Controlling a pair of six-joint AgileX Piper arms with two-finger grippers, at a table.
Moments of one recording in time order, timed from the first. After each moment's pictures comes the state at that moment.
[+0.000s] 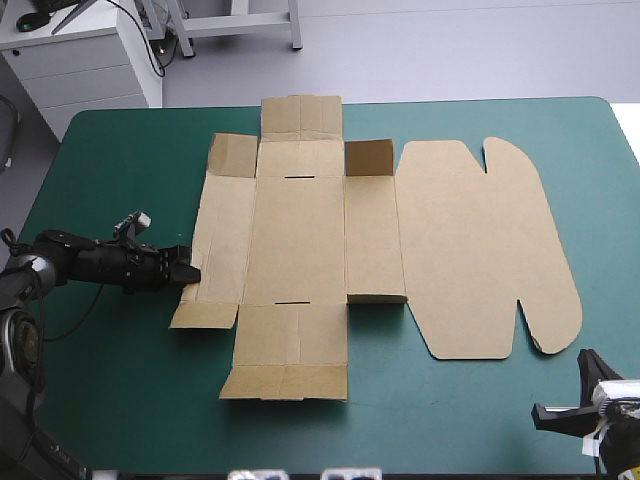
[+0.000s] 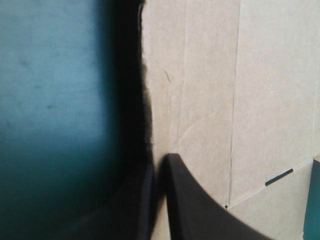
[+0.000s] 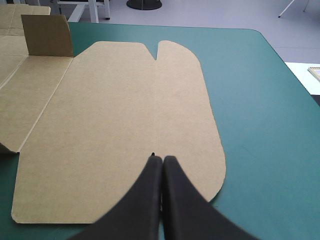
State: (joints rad) left arm 0.29 1.77 -0.99 -0.95 1.00 0.77; right arm 0.01 0.00 -0.41 -0.03 0.73 -0.04
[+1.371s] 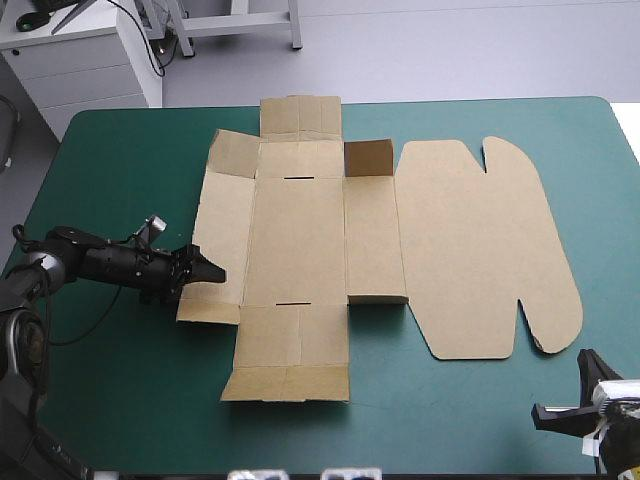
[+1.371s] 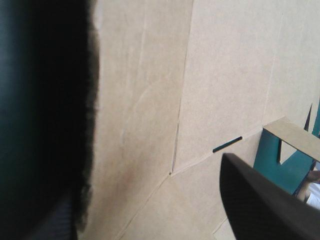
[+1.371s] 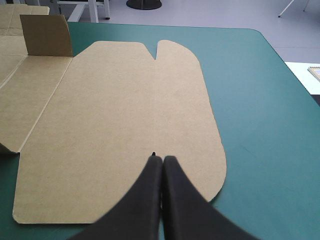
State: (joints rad) left arm 0.25 1.76 -0.99 -0.96 1.15 0.64; right arm 0.01 0.00 -0.41 -0.03 0.73 -0.04
